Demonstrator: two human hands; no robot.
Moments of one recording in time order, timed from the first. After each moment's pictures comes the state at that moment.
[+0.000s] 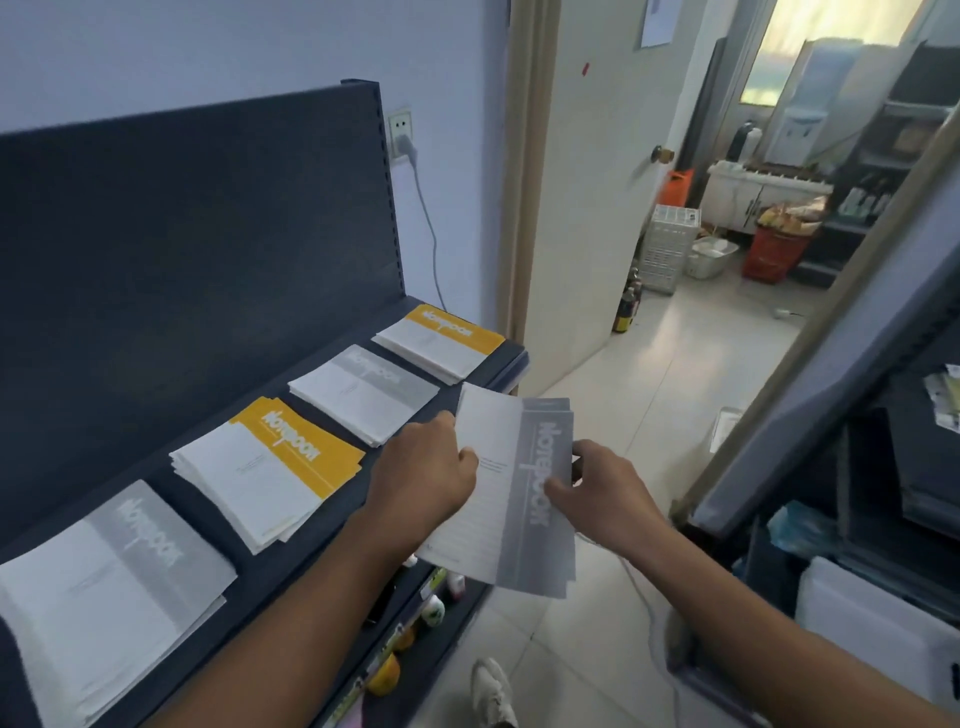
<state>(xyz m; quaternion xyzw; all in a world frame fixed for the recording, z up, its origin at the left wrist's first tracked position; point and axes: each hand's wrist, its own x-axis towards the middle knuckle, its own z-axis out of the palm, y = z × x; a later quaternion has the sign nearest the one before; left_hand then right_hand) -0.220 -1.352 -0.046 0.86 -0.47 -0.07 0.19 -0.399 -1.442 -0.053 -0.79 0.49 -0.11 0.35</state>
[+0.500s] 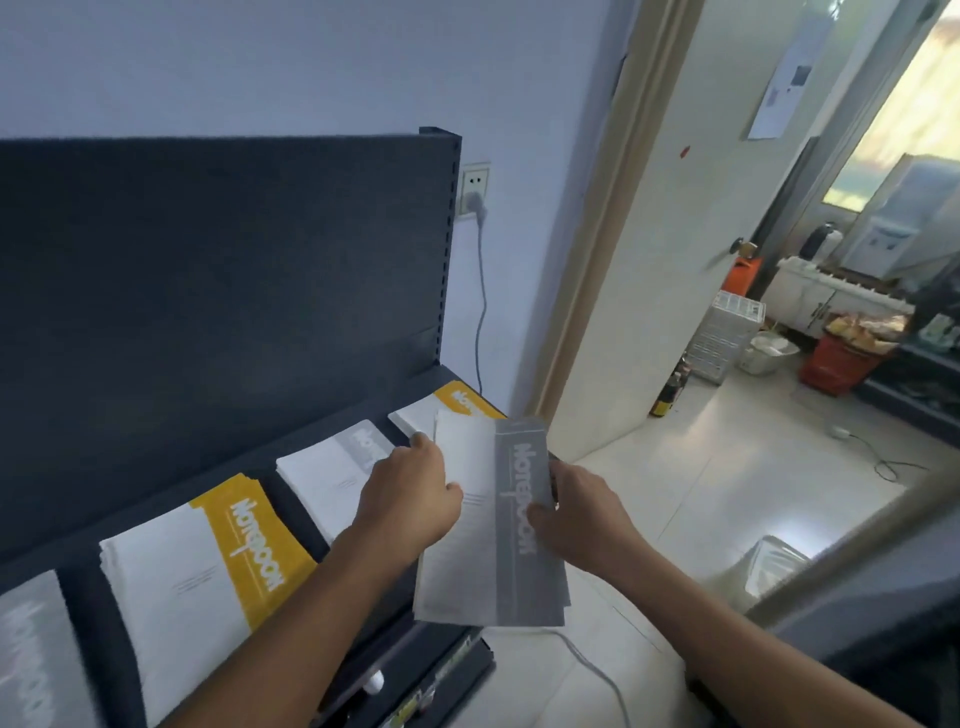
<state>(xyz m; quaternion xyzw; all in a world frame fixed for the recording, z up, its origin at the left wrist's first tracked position) -0.106 -1.464 -0.044 0.91 -0.35 -0.10 0.19 -0.250 -1.591 -0.043 -0.89 0.38 -0.03 0.23</state>
